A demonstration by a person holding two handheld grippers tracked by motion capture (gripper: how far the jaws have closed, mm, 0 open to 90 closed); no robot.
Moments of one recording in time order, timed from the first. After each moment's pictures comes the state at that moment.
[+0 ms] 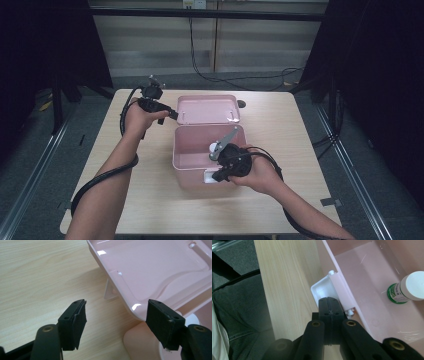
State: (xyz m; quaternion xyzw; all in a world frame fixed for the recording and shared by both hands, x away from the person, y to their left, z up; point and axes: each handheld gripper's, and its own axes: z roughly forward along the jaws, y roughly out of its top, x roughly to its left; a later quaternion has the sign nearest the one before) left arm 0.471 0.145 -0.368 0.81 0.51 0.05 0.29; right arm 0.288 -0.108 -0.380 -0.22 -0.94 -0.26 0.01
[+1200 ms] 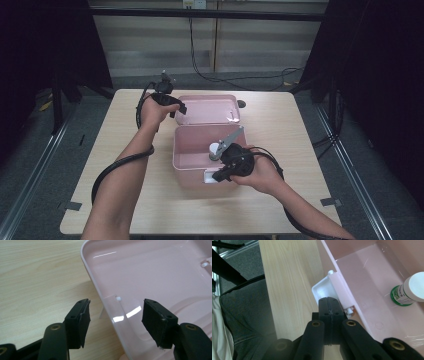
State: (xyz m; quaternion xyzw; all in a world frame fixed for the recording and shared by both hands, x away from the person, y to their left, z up) left arm 0.504 0.115 -0.382 0.80 0.53 0.04 0.28; right arm 0.290 -0.115 -0.384 -0.22 -0.93 -0.29 0.03
